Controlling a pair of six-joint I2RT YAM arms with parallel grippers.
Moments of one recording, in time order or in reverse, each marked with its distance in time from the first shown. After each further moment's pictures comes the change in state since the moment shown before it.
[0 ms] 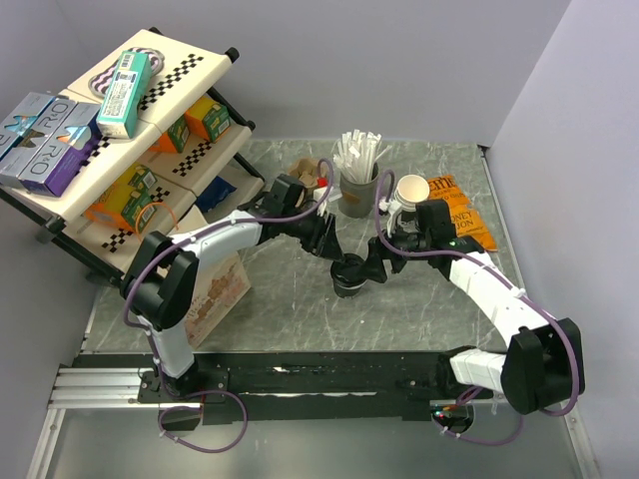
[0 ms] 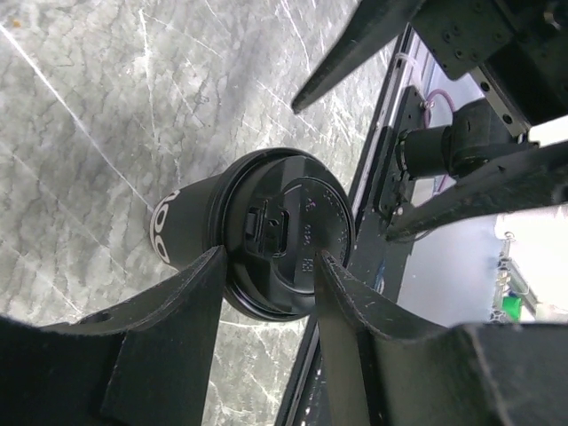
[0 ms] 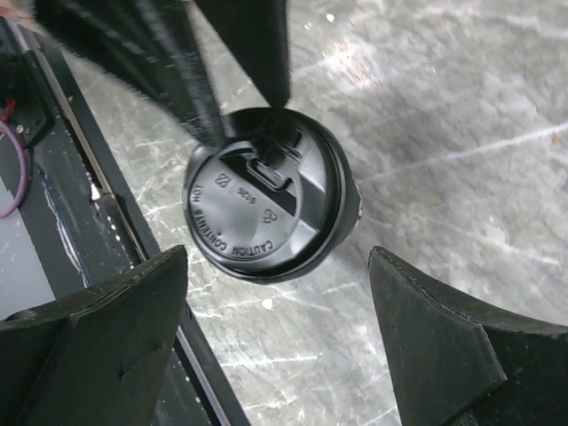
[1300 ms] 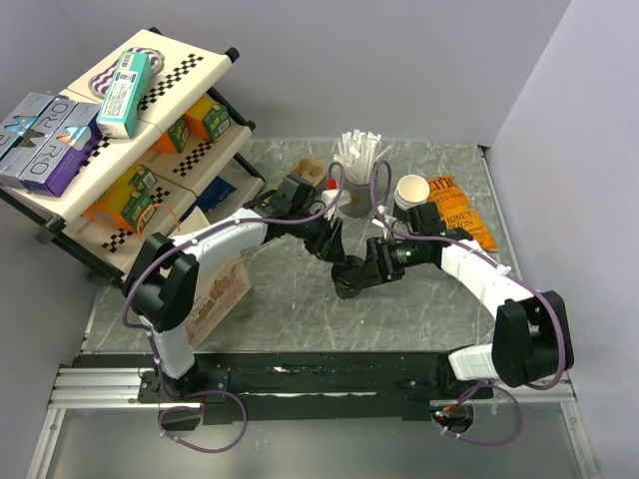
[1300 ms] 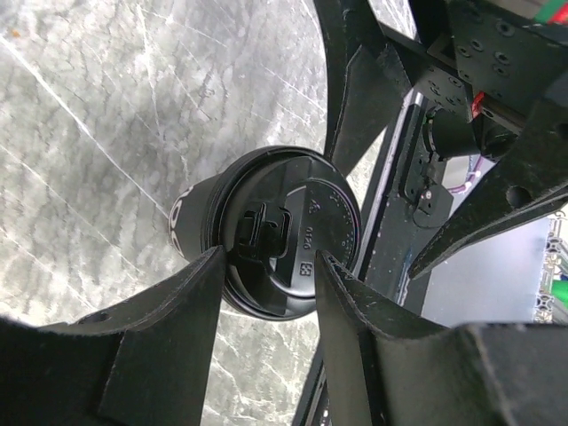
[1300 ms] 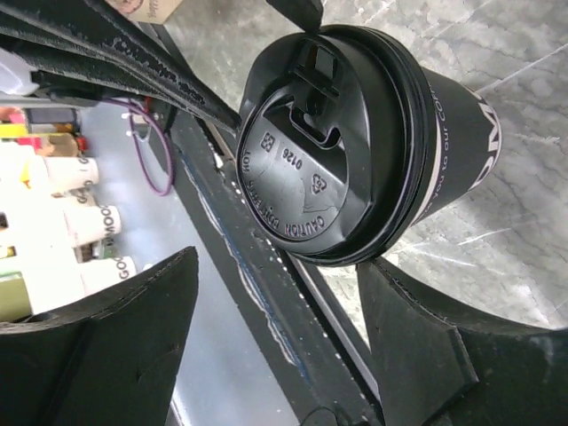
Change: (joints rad) left arm -0.051 -0.002 0.064 -0.124 -0.075 0.129; right arm -0.008 0.136 0.032 -0.188 -0.156 0.244
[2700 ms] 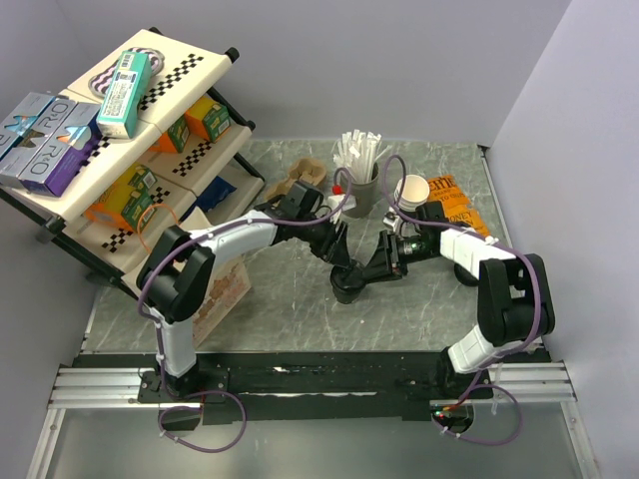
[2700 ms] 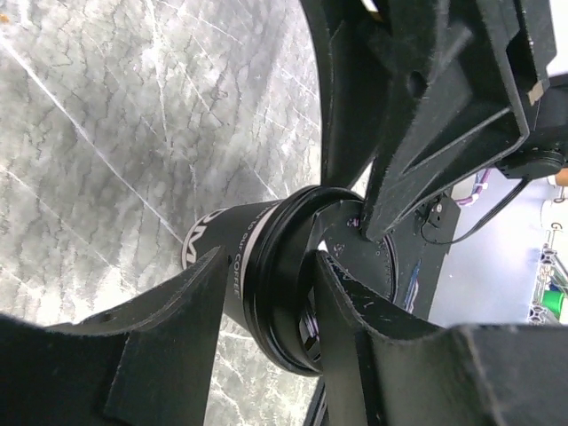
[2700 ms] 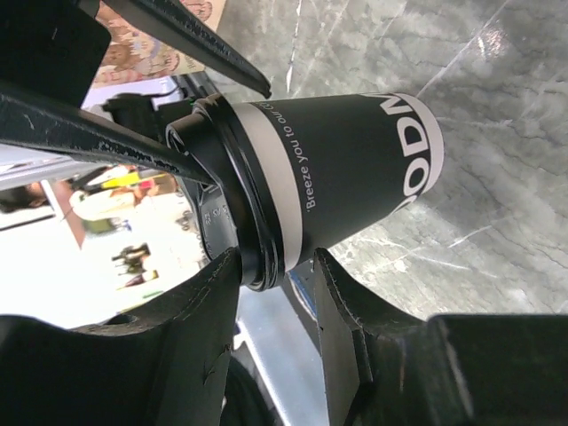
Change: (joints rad) left arm -0.013 0.091 0.008 0.063 -0.014 -0.045; right arm -0.138 0.224 0.020 0.037 -0.121 0.113
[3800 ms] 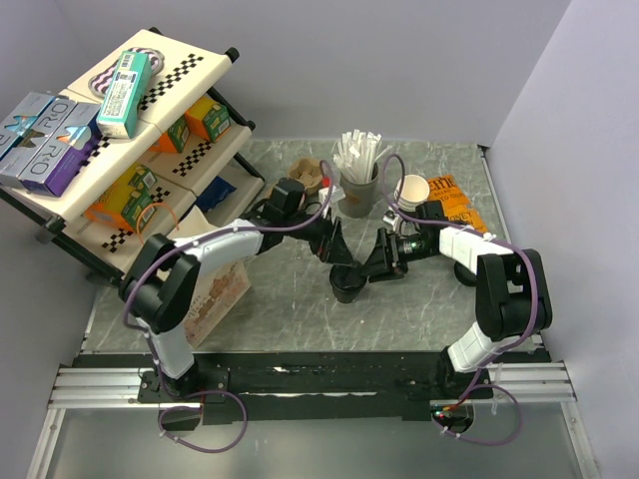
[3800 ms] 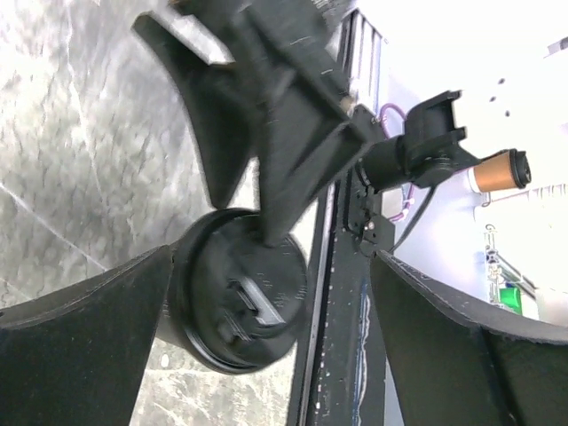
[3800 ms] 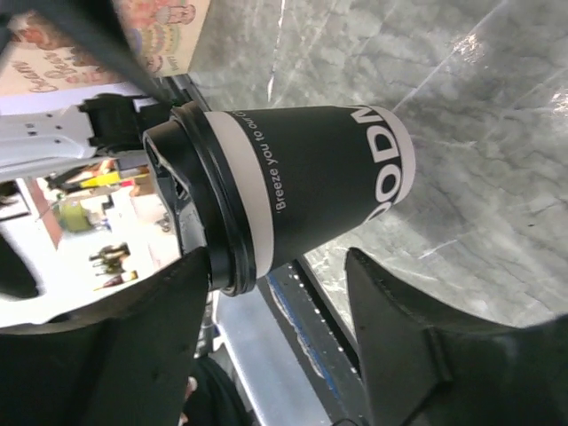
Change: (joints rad) left arm 0.030 -0.097 -0.161 0.359 0.185 -0.158; right arm -0.009 0.040 0.014 0.020 -0.007 -0.047
